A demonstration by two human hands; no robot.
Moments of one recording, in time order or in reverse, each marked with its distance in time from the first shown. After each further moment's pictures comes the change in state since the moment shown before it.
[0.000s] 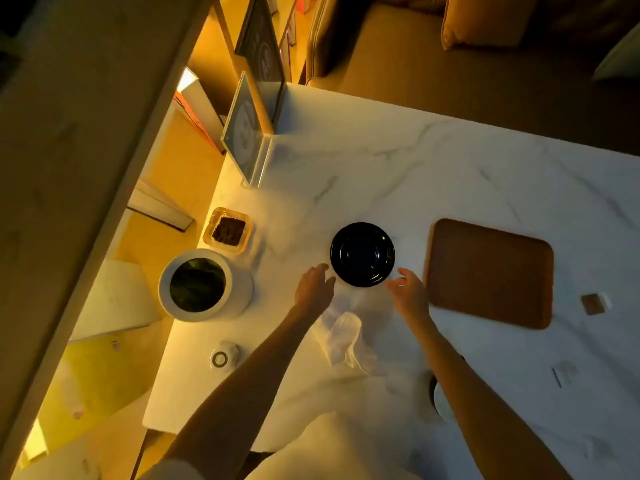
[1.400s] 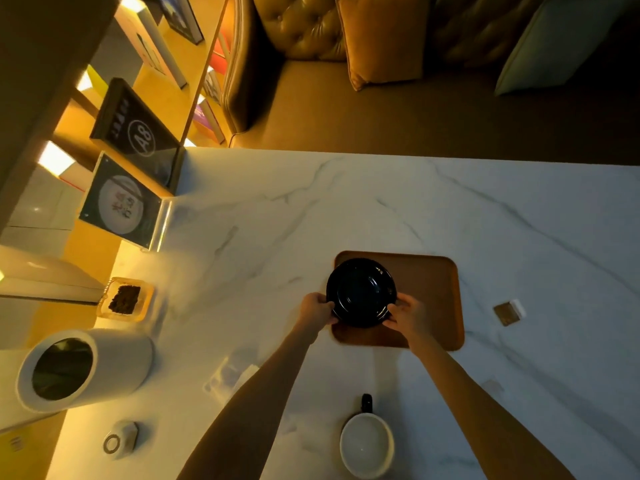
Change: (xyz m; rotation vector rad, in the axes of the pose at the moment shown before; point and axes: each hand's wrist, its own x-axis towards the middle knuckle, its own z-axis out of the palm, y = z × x) left_hand 0.026 0.198 0.134 -0.510 -0.118 -0.294; right_hand 0.094 0.136 -0.168 0.701 0.009 0.204
